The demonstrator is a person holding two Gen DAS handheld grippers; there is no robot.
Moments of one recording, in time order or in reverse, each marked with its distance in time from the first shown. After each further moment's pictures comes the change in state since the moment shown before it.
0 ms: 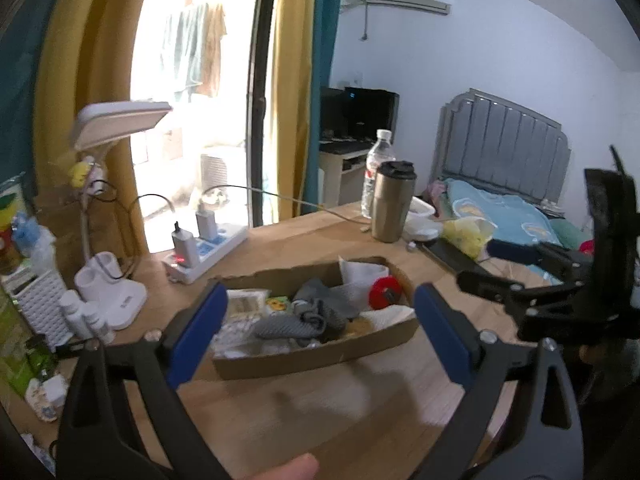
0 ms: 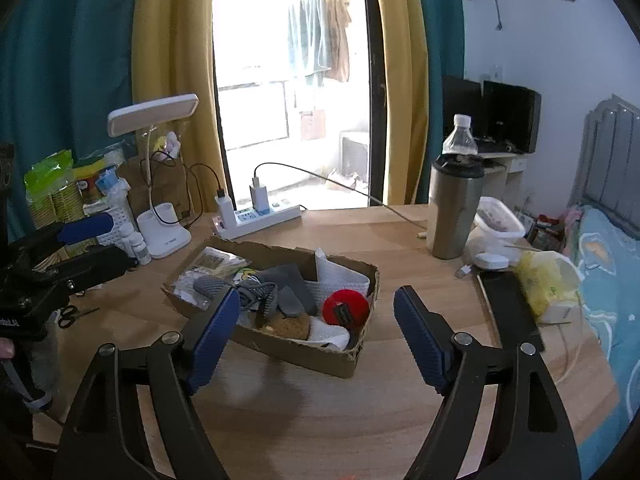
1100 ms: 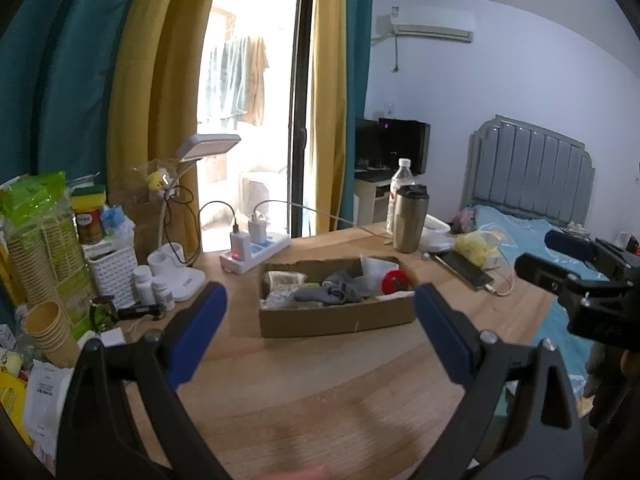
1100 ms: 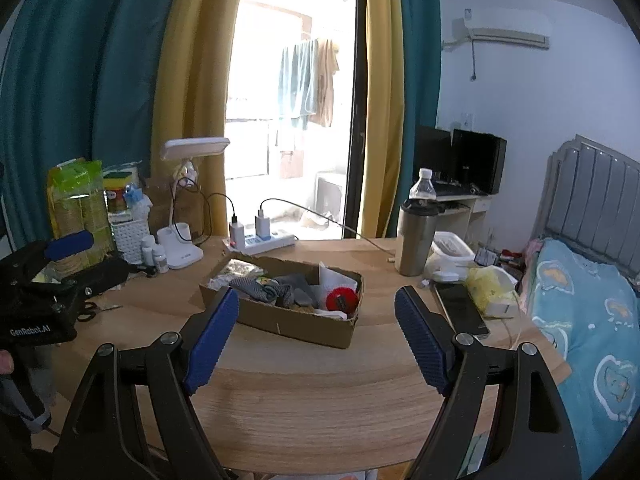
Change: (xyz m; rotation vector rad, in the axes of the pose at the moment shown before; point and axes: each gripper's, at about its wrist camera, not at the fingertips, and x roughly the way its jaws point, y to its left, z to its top) left arm -0.119 -0.018 -0.044 -0.037 -0.118 0.135; right arm -0.127 0.064 -0.033 -0.045 -0.155 -0.130
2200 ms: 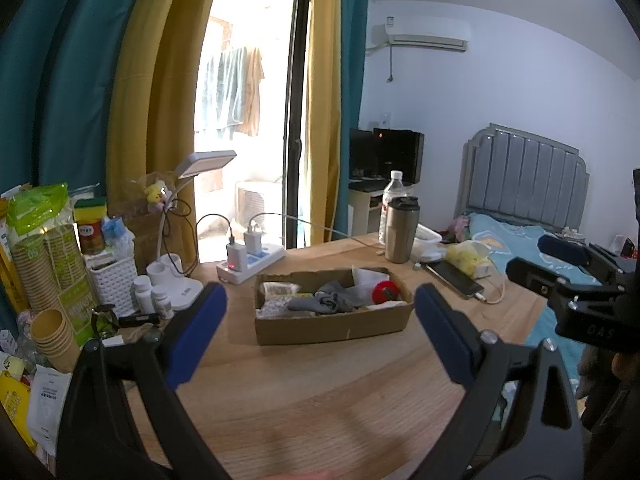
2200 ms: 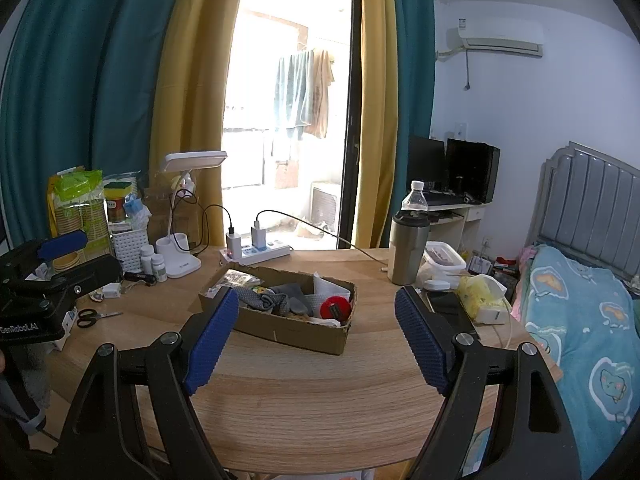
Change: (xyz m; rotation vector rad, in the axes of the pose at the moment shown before) left arm -0.015 -0.007 0.006 0.007 -0.032 -0.011; right arm -0.018 -0.002 0.005 0.002 -0.031 -0.017
